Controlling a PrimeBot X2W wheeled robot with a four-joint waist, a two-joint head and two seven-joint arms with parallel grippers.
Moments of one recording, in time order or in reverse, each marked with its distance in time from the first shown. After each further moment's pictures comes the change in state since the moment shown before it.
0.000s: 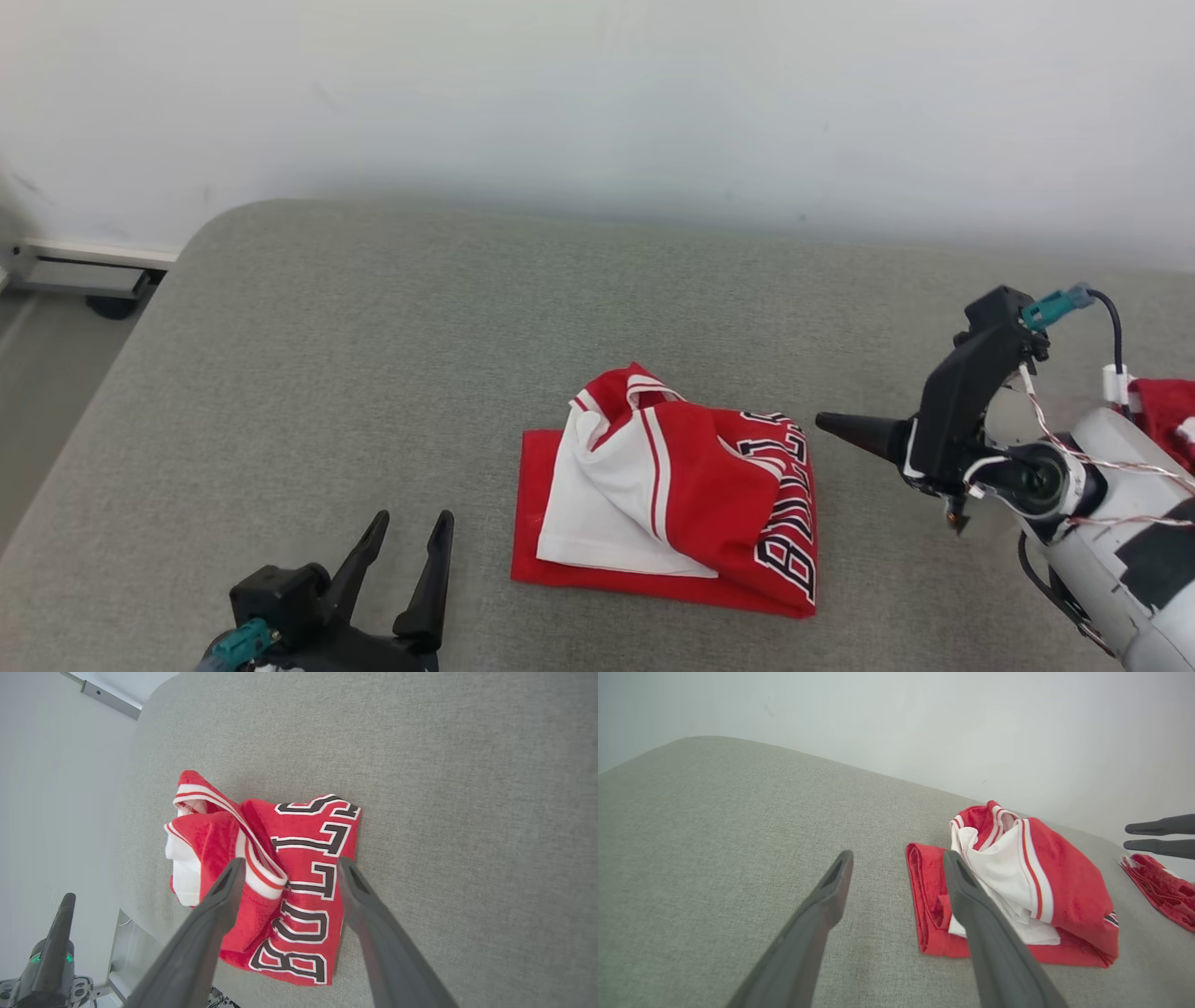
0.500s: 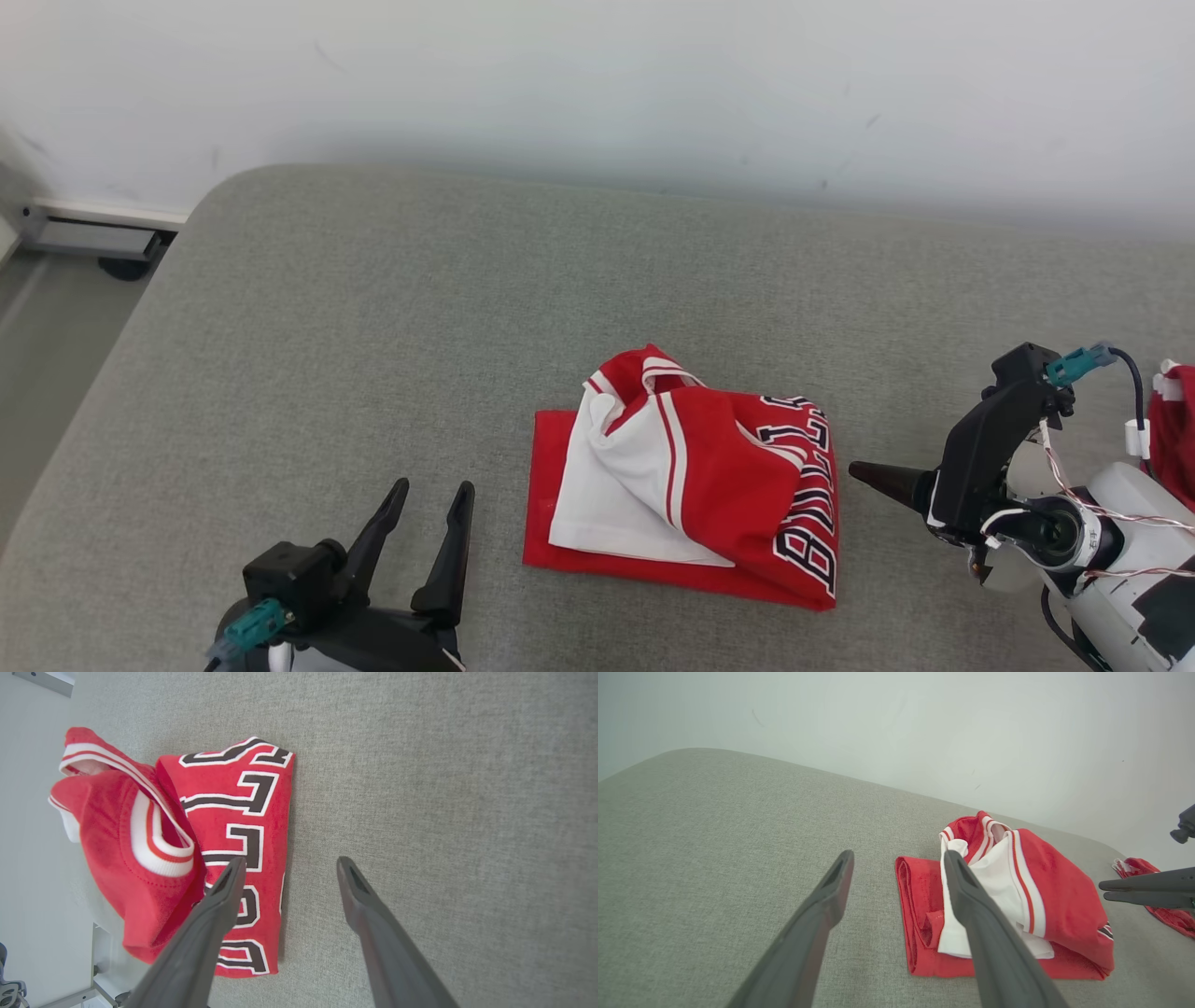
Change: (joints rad) left arm -0.028 -0.013 -0.006 -0.052 0.028 0.001 -0.002; right arm 0.105 -0.048 -0.009 -0.029 -0.025 -0.035 -0.042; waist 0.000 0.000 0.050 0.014
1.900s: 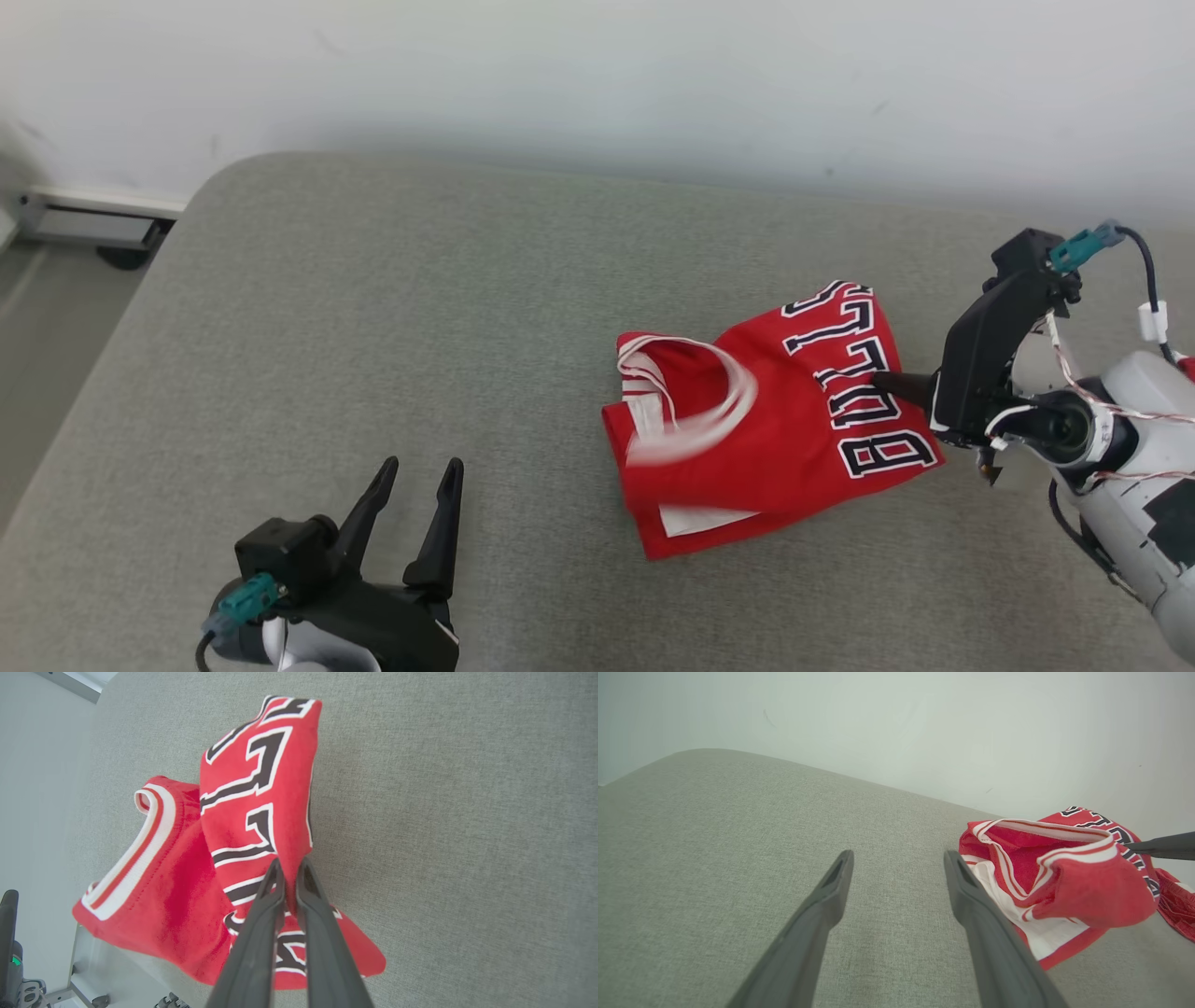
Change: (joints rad) left arm -0.050 -0.022 0.021 0.062 -0.003 -0.010 -0.005; right arm -0.176 0.000 0.013 -0.001 -0.063 -0.018 0.097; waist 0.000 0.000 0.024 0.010
